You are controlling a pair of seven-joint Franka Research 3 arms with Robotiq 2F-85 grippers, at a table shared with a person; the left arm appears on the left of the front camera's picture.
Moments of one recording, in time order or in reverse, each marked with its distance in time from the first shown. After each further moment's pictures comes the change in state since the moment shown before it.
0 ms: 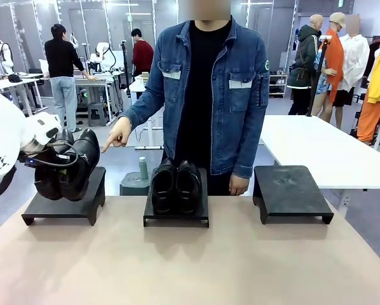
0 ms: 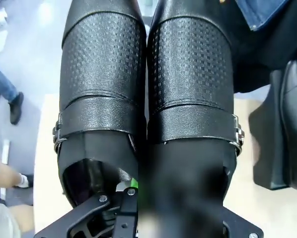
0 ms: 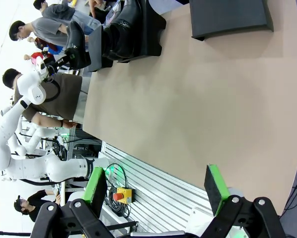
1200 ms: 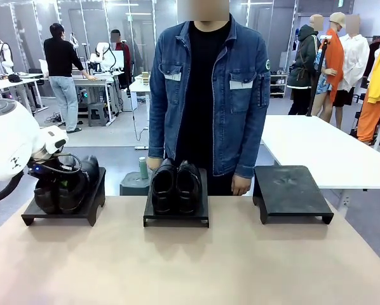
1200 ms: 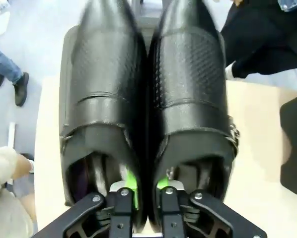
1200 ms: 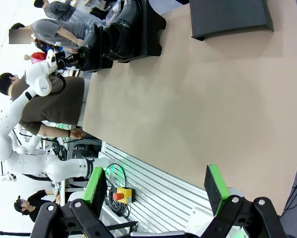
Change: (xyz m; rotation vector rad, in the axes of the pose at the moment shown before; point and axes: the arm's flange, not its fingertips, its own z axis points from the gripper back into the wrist) left arm 0.003 0.012 -0.059 0.042 0.139 -0.007; right arm 0.000 0.000 0.000 0.000 0.000 0.000
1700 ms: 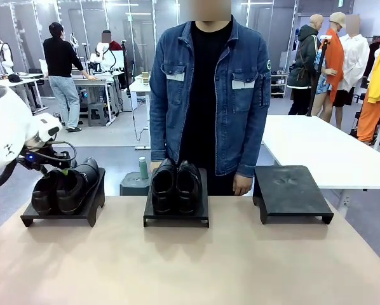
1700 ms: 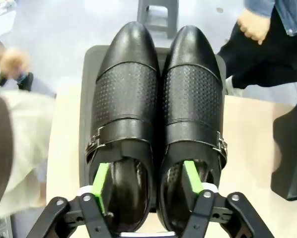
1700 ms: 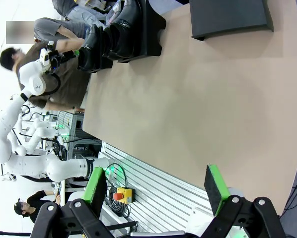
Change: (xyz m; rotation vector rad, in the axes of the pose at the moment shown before) left arm 0.019 0.013 0.032 0.008 -0.020 0.046; right arm 0.000 0.000 0.000 0.000 0.000 0.000
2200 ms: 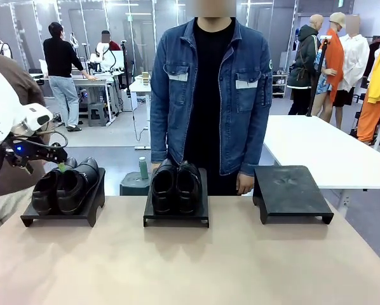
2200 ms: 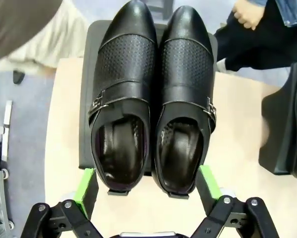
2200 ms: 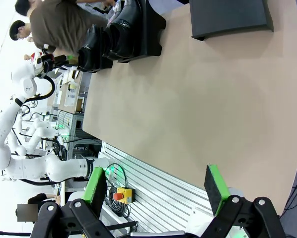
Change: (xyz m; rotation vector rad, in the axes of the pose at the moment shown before) left arm -0.004 0.006 0.040 -0.034 0.107 0.037; right arm 0.000 0.000 0.000 0.000 0.000 0.000
